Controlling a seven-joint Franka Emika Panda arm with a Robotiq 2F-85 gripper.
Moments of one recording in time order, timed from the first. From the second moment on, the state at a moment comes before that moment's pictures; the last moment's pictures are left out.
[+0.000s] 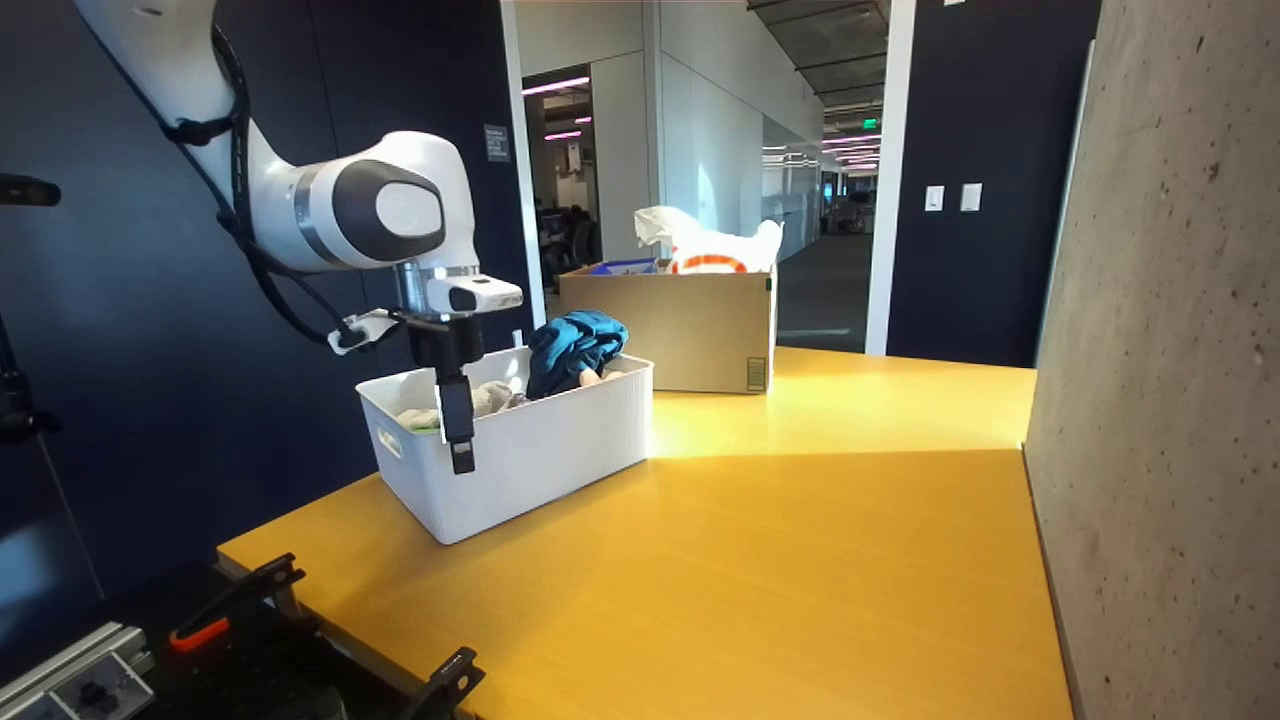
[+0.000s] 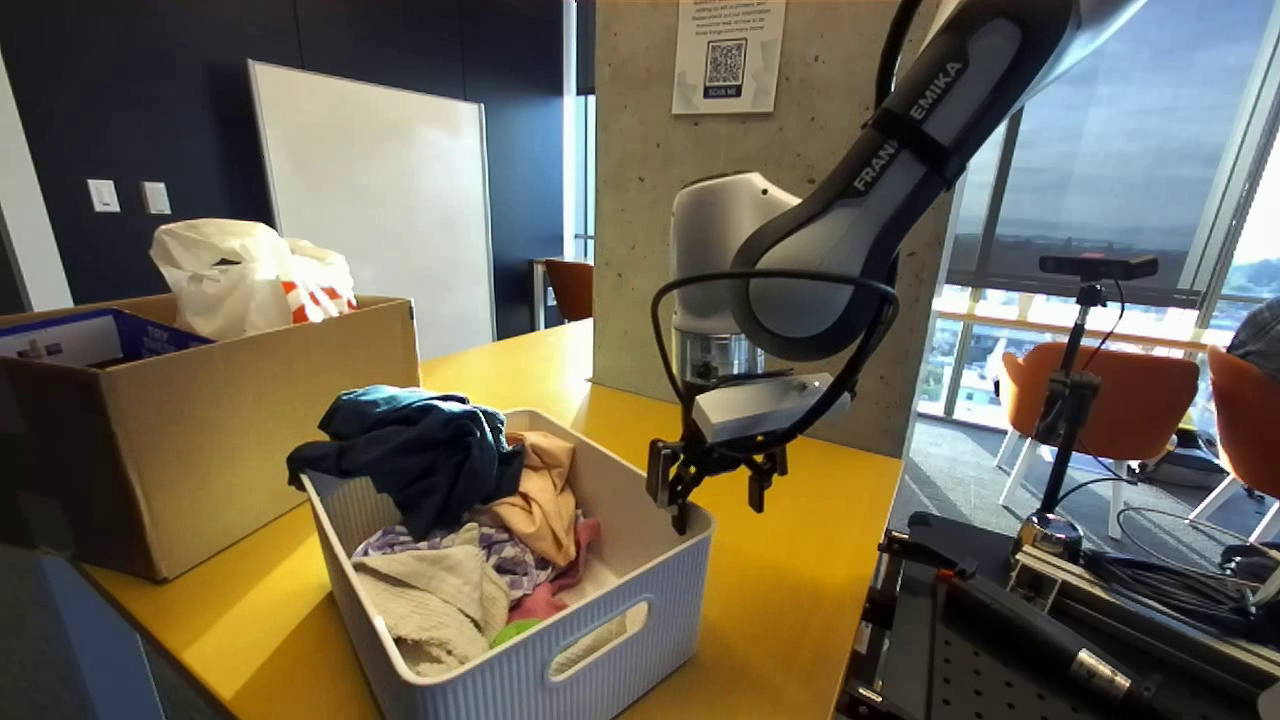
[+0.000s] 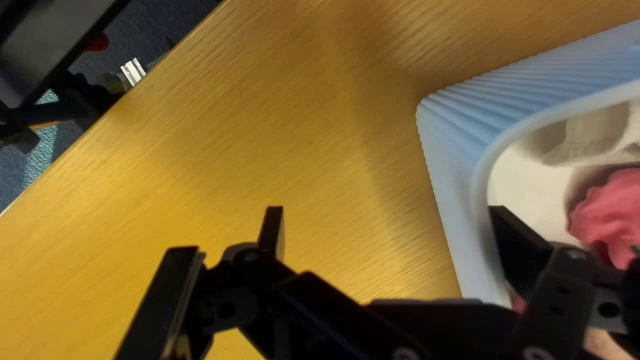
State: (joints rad) arm 0.25 0.33 -0.12 -2.26 -0.04 2.52 0.79
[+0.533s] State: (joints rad) arm 0.23 0.22 -0.07 -2.16 -0.17 2.40 0.78
